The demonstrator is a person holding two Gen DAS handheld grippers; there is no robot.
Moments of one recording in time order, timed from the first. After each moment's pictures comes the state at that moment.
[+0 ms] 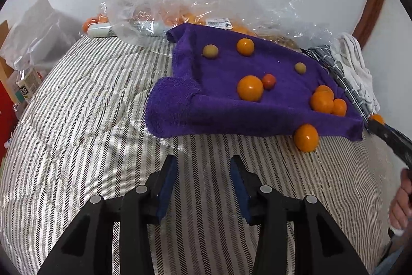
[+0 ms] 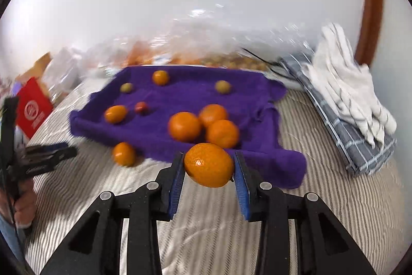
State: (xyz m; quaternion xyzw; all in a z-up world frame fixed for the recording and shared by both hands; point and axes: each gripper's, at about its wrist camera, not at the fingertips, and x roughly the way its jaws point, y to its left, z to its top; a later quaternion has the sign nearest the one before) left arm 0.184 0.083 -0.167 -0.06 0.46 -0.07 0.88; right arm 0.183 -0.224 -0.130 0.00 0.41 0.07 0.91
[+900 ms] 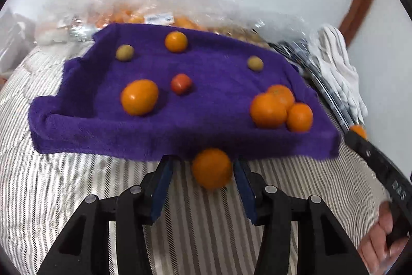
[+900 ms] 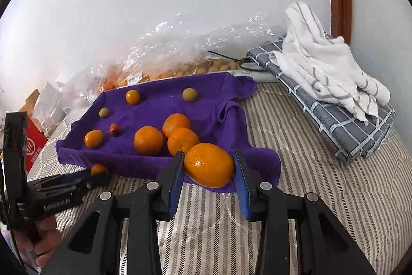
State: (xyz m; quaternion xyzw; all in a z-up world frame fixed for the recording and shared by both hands) left arm 0.222 -0.019 -0.169 -0.09 0.46 -0.09 0.88; right arm 0.184 -0.268 -0.141 0.07 0.38 0.05 0.92
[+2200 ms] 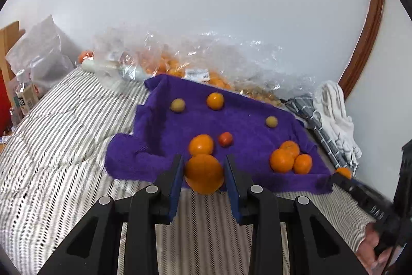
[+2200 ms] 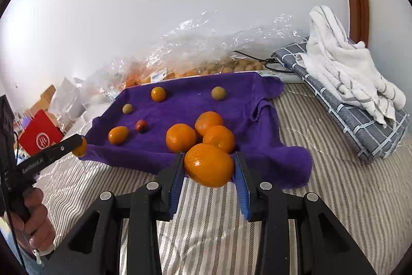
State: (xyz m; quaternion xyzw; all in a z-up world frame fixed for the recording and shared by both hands) left arm 0.190 0.045 -0.122 -0.13 0.37 -0.05 0.92; right arm 0.181 -0.241 -0.131 0.07 0.39 0.09 0.91
